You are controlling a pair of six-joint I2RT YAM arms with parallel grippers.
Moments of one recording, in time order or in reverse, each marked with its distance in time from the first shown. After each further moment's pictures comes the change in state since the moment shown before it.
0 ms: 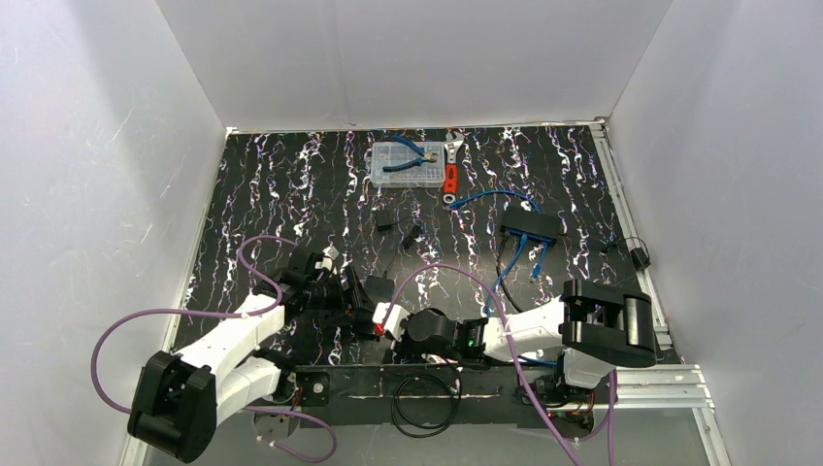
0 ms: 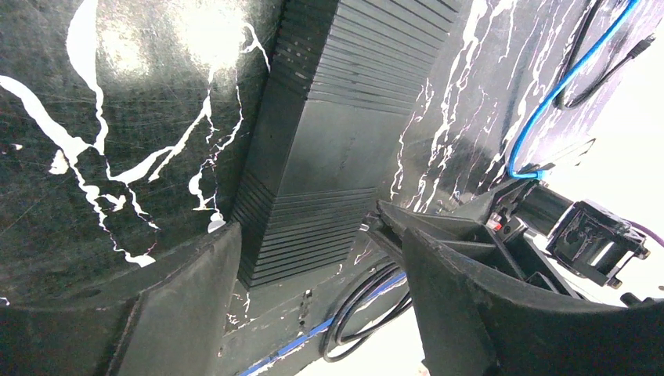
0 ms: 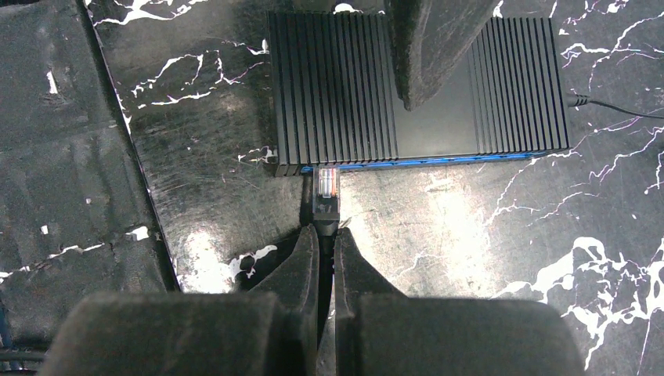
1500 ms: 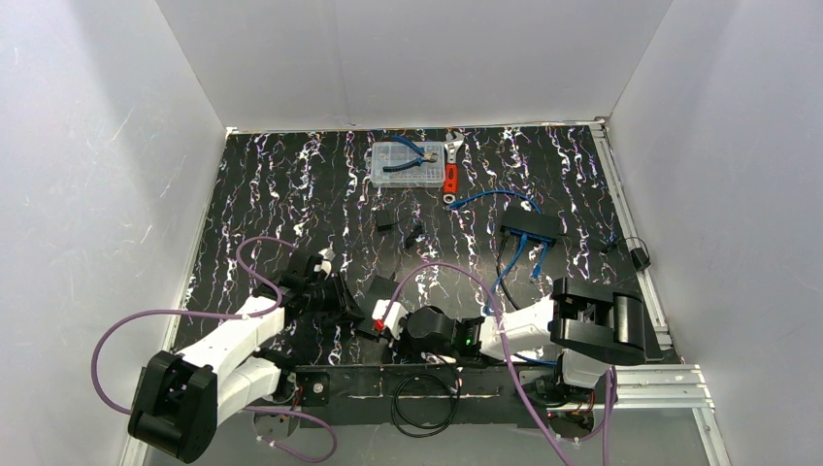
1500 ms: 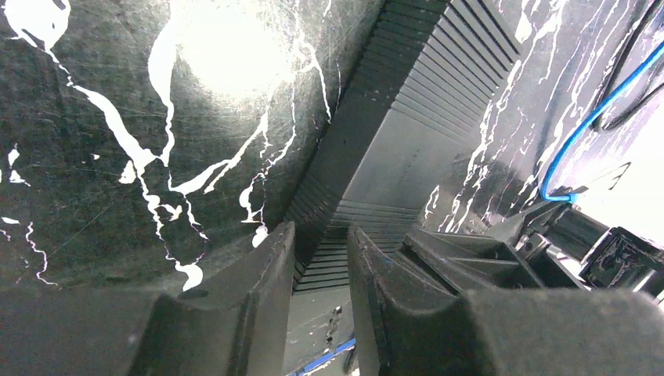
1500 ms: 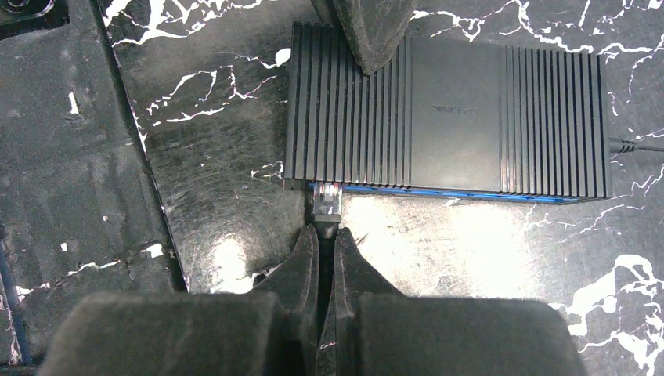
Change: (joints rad) left arm 0.006 -0.002 -0.030 0.019 -0.055 0.022; right arm -0.022 0.047 -0.002 0.073 -0.059 0.045
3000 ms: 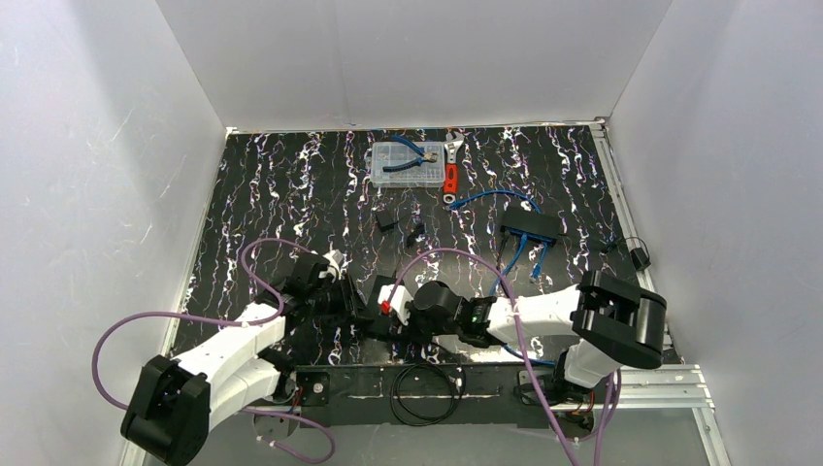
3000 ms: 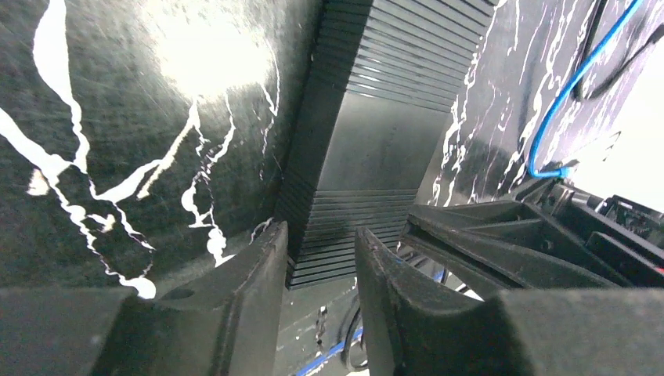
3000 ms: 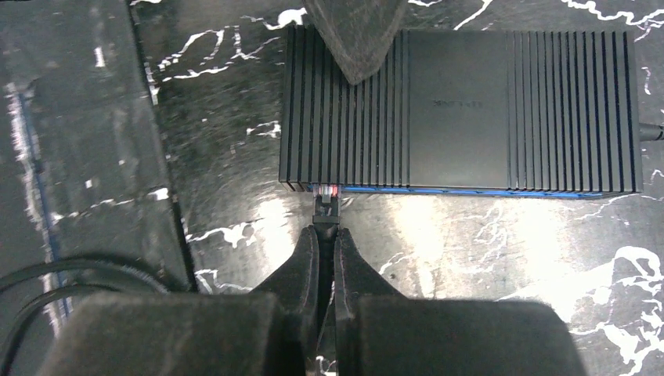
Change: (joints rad) left arm -0.081 -0.042 -0.039 0.087 -0.011 -0.031; right arm -0.141 -0.092 0.049 -0.238 -0.272 -0.022
